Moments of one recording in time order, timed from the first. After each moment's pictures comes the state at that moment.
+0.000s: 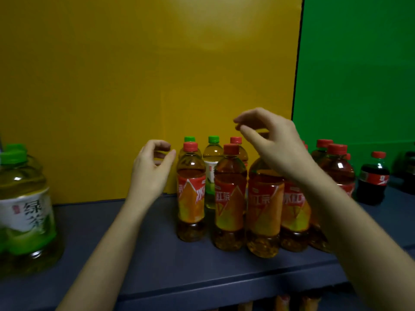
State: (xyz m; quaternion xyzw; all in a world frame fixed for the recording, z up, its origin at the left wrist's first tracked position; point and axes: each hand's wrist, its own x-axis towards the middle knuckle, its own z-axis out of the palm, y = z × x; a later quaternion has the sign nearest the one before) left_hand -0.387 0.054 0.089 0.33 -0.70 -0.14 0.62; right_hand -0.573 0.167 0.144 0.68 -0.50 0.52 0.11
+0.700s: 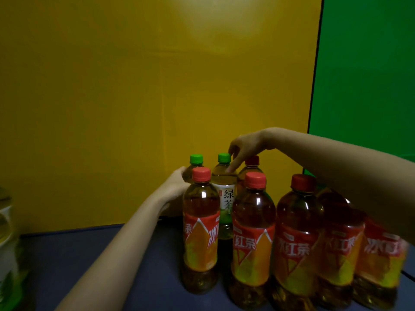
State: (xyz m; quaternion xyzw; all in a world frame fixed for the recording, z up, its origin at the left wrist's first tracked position) left_hand -0.426 -0.074 0.091 0.40 -0.76 -0.38 0.36; right_hand -0.608 -0.019 0.202 0.67 -0.74 0.01 -0.08
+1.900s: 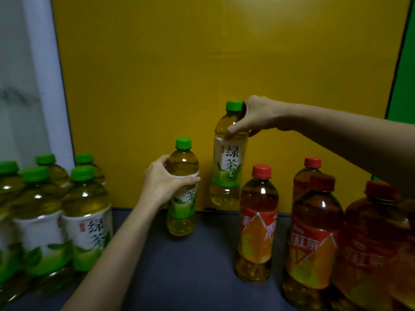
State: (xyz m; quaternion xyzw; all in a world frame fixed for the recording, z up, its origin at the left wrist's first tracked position) left_hand -0.302 -0.021 0.103 0.50 -0.64 -0.19 0.55; right_hand -0.507 -0.006 0.241 0.78 -0.55 0.26 -0.12
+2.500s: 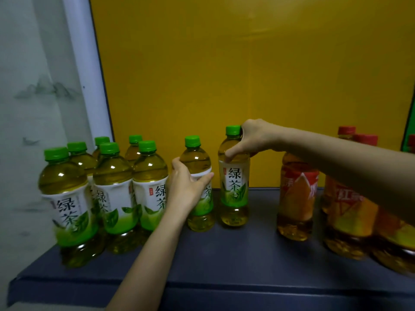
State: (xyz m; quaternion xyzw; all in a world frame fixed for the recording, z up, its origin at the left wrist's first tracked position) left_hand -0.250 0.016 0.053 0.54 -0.64 -0.13 0.53; right_hand -0.412 0.017 0.156 0.75 -0.61 0.24 -0.07
